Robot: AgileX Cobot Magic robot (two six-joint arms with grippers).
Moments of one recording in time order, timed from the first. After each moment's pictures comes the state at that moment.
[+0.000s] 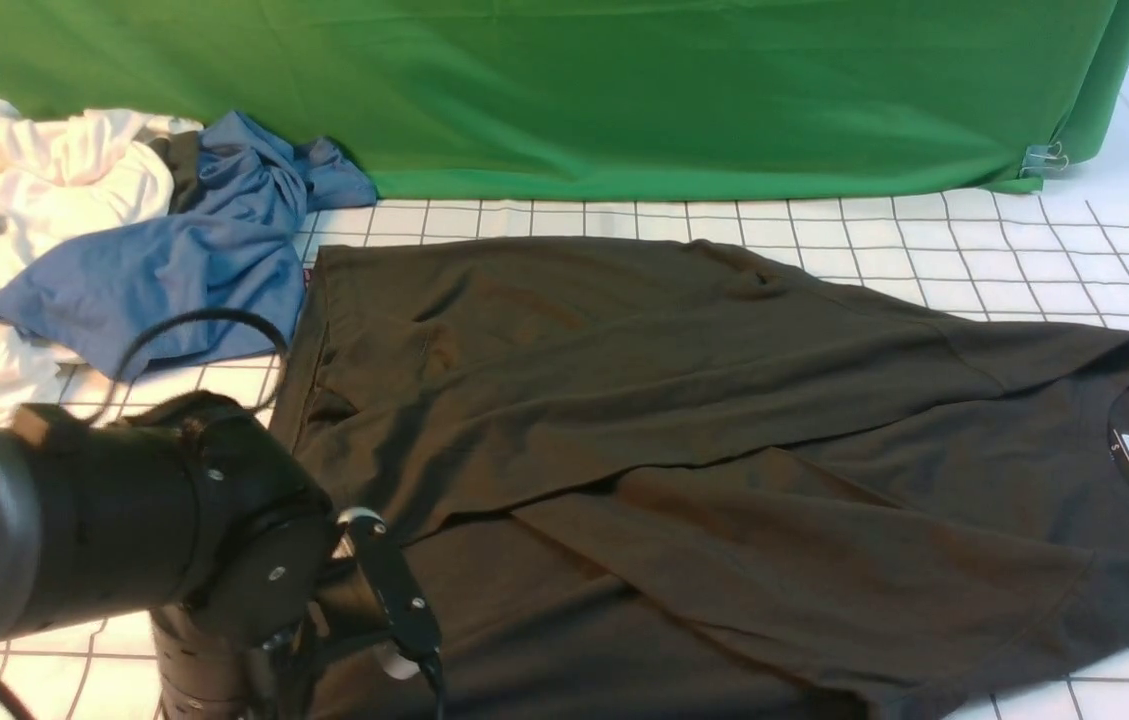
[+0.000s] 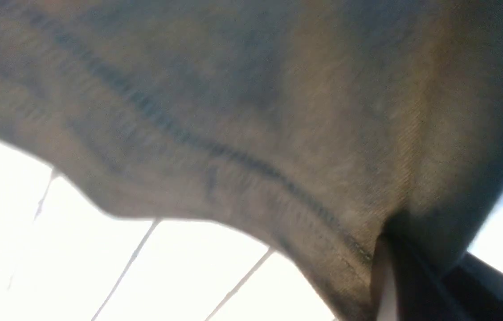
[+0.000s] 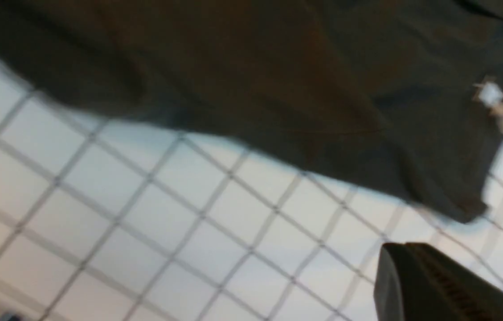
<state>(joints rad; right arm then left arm) 0.67 0.96 -0.99 -0.15 1.21 -0.10 -0.59 1.57 -0.79 0.16 0.95 0.31</state>
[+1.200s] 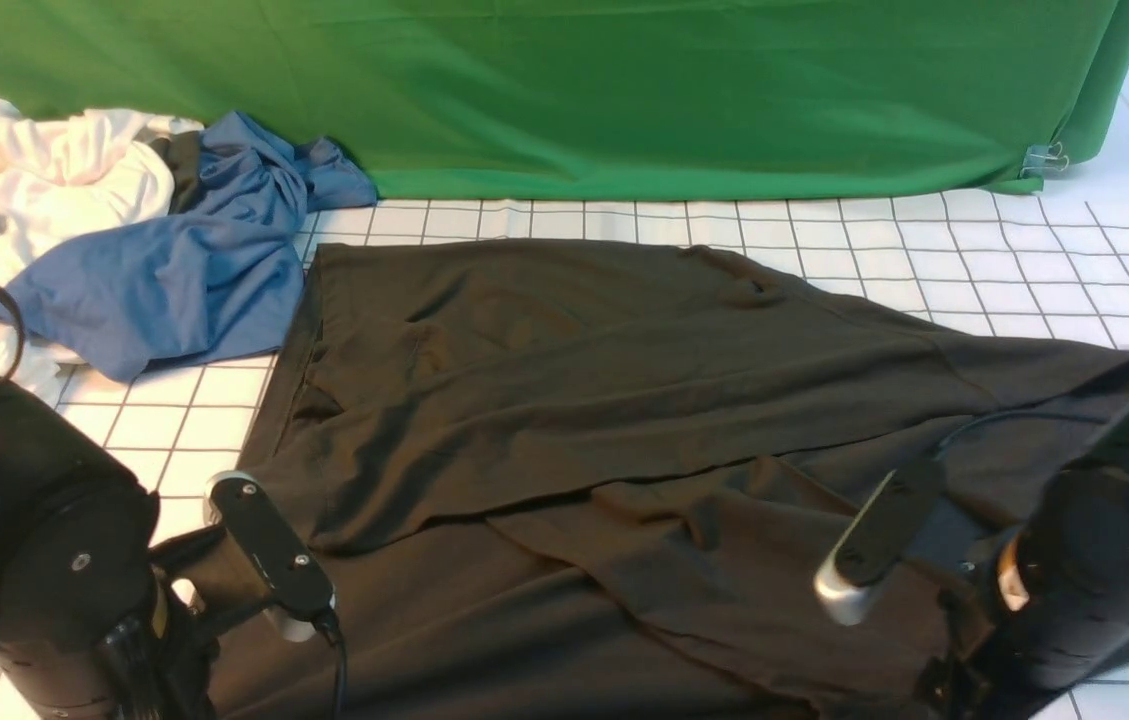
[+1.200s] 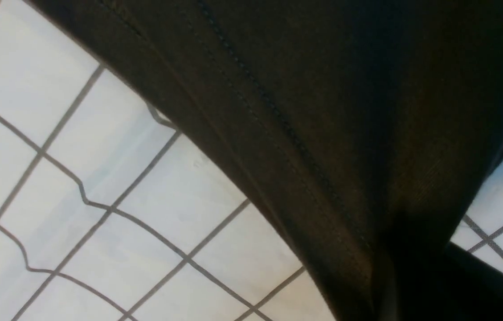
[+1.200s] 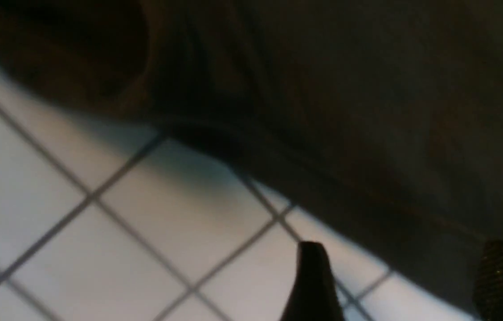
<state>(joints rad) 0.54 1.55 -0.78 -0.10 0.69 -0.25 -0.45 1.35 -0.70 0.10 0.95 0.32</state>
